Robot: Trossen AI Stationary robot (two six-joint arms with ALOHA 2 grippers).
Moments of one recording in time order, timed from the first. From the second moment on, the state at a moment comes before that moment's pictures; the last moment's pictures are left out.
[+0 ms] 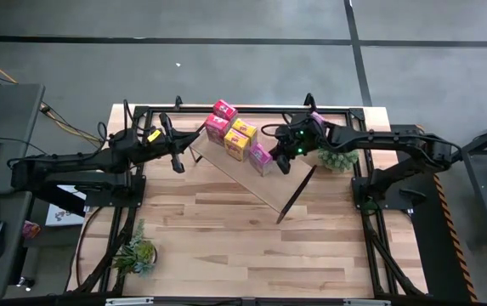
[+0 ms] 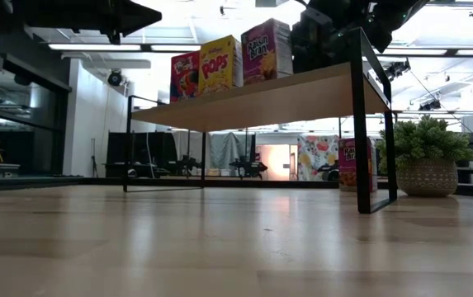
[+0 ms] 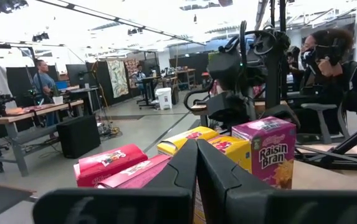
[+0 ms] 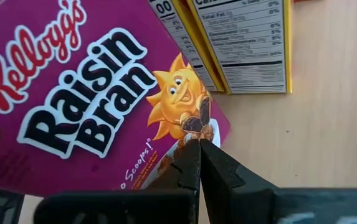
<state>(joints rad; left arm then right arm) 0.24 0.70 0.40 0.47 -0.09 0.15 -0.32 1.37 0.90 -0.12 -0.35 0.29</state>
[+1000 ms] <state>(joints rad) 0.23 0.70 0.40 0.47 -0.09 0.15 -0.31 1.37 0.90 -0.02 -0.35 0.28</state>
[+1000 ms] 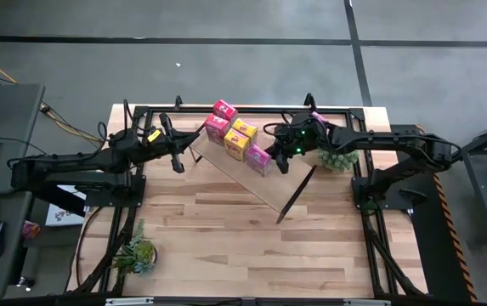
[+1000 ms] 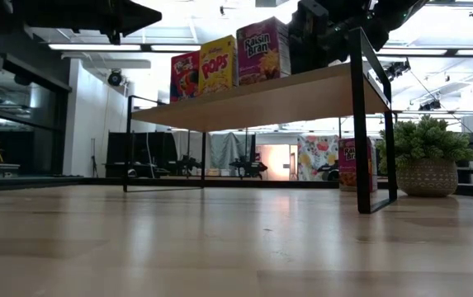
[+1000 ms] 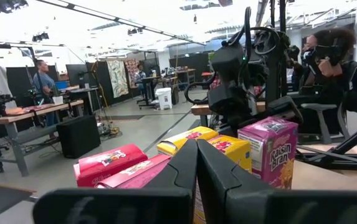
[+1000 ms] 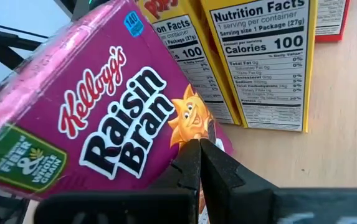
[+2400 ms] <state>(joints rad) 0.24 0.70 0.40 0.47 -0.09 0.17 -0.82 1.23 0.90 -0.53 0.12 0.15</state>
